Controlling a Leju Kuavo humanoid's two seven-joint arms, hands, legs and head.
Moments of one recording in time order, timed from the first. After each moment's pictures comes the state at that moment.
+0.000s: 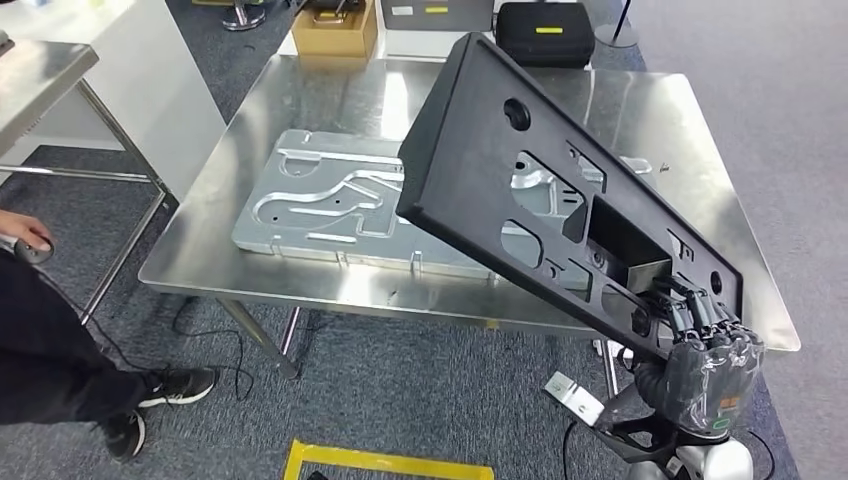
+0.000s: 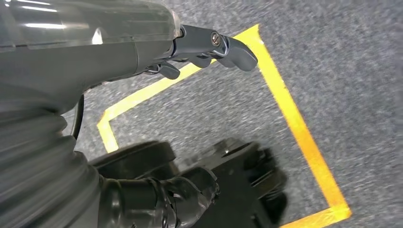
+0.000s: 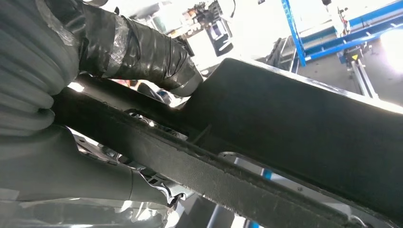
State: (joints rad) left arm -0.15 -0.10 -1.56 -0.14 1.21 0.41 -0.40; right arm 0.05 -0.01 0.02 -1.92 1.10 -0.69 -0.35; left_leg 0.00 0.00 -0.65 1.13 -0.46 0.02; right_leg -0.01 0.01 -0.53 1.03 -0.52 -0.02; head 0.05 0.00
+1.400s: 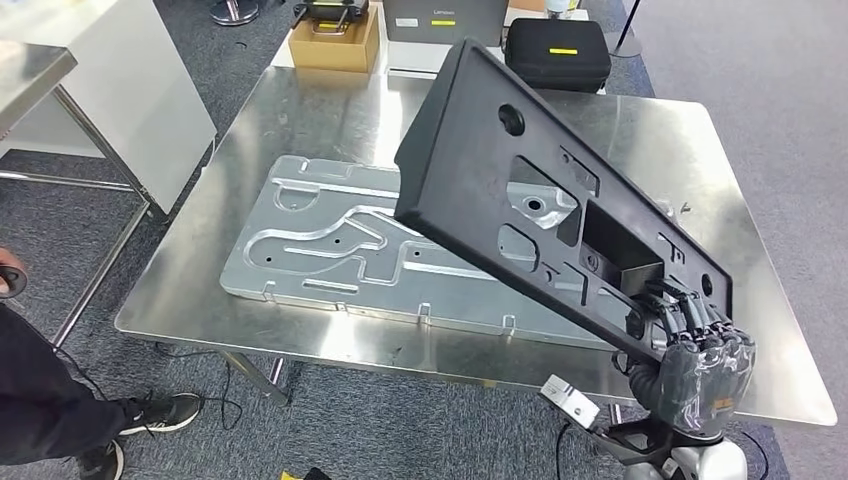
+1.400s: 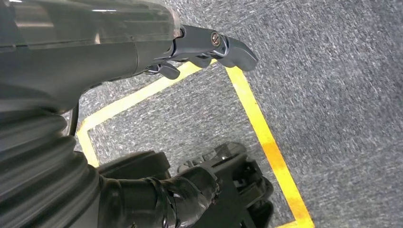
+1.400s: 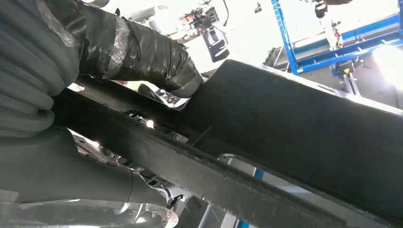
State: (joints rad) left arm -0.15 -0.10 -1.56 -0.14 1.23 0.41 -0.40; right arm 0.06 -0.02 0.02 -1.91 1.10 -0.69 -0.35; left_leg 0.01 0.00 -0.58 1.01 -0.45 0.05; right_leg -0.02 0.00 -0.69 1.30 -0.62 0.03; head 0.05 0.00
